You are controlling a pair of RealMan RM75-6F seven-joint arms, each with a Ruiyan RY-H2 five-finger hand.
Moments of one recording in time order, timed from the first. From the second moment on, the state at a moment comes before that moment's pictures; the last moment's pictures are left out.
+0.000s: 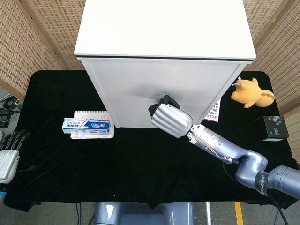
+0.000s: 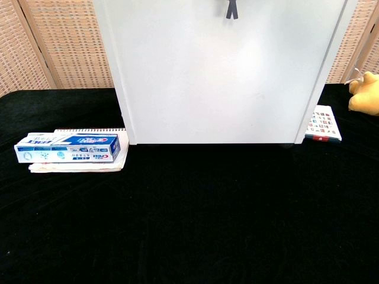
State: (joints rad) left arm -0.11 -1.12 -0.02 -1.61 1.45 1.40 0.08; right arm 0.97 -1.09 0.29 -1.66 -1.73 0.98 -0.91
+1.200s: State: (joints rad) left arm -0.11 -1.12 -0.02 -1.61 1.45 1.40 0.07; right arm 0.92 -1.02 0.28 -1.71 -1.77 1.06 -0.91
